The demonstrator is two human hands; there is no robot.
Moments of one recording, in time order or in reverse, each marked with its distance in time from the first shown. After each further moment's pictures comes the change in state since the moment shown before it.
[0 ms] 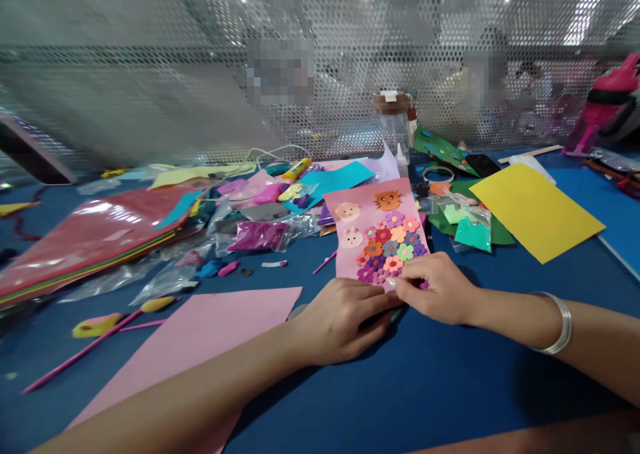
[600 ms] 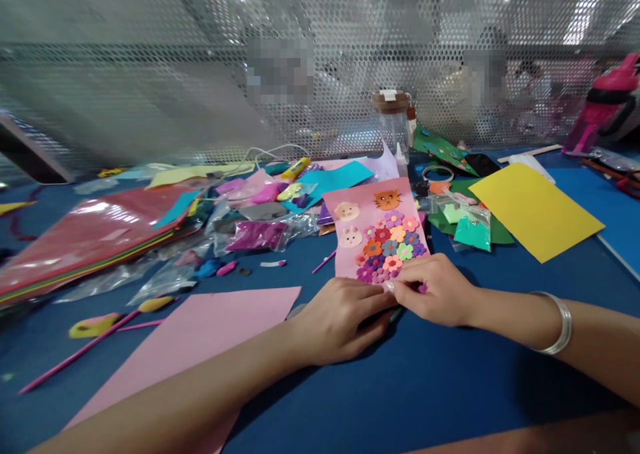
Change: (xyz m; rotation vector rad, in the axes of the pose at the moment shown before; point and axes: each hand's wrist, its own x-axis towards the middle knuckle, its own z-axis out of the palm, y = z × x) left_hand 0.000 0.000 0.001 0.020 -0.007 -0.002; right_hand 0.000 -0.003 -0.002 0.014 -0.014 -0.077
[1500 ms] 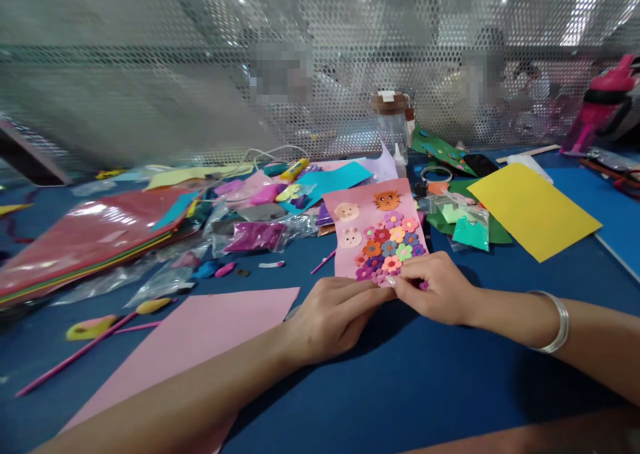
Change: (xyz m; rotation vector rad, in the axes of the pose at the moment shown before) left_hand -0.002 -0.001 0.000 0.045 0.313 0.053; right_hand -0.003 0.003 0.001 0.004 0.047 0.039
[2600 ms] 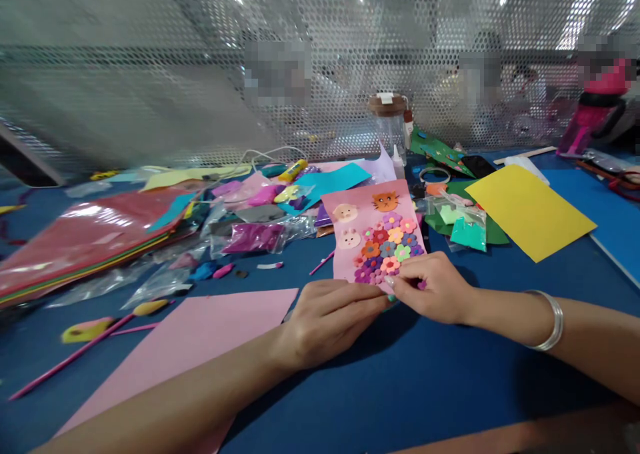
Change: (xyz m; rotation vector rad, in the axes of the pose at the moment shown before) left_hand -0.001 0.001 0.000 0.029 0.241 0.087; right_hand 0.000 0.001 0.001 -0.030 0.044 -0.053
